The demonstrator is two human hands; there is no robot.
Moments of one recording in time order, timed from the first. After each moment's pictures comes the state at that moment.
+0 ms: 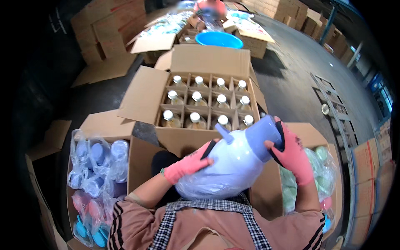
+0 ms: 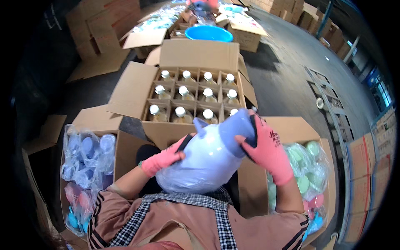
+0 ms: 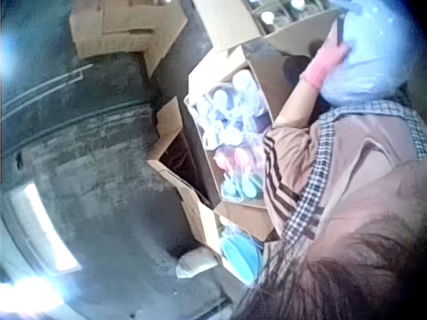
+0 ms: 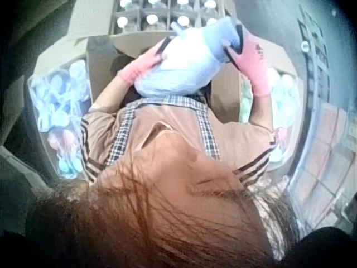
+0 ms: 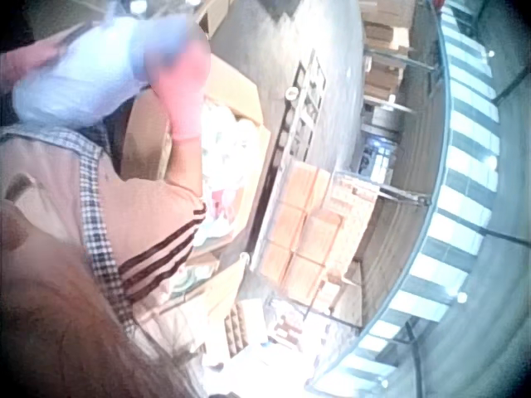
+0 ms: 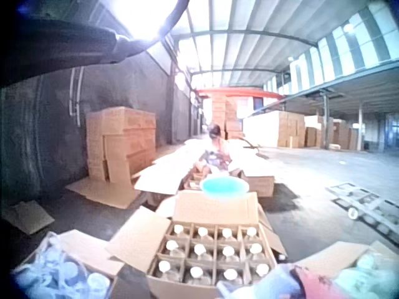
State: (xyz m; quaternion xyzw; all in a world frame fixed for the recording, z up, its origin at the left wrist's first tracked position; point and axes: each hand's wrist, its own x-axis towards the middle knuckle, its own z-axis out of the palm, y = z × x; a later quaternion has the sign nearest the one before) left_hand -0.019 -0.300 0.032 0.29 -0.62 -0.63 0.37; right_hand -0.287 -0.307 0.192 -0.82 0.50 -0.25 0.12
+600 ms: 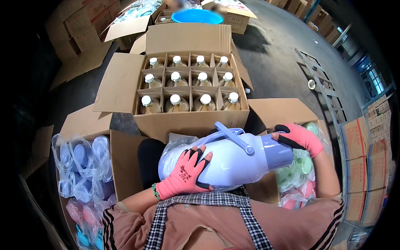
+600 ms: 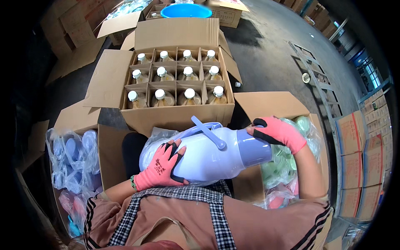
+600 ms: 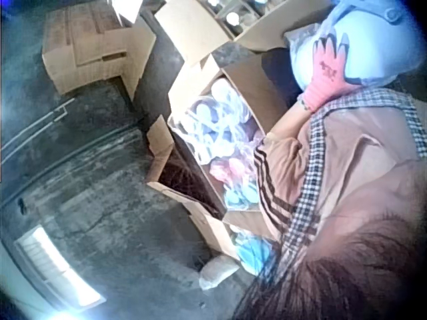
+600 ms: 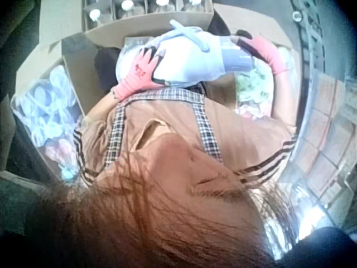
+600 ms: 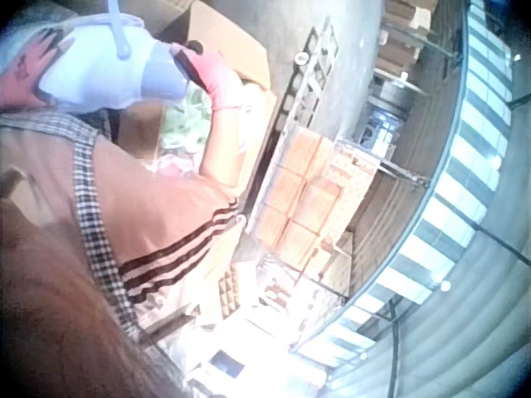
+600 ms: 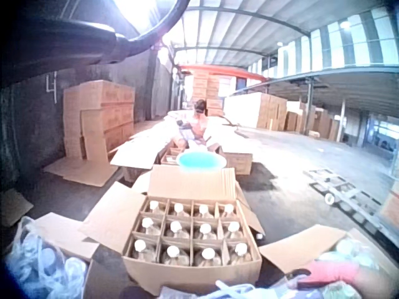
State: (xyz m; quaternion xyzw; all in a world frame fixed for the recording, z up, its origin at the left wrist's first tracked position) left_hand -0.043 -0.238 0.041 0.40 -0.87 -0.17 0.21; right_hand -0.355 -0.338 0.177 -0.69 0.65 0.15 0.28
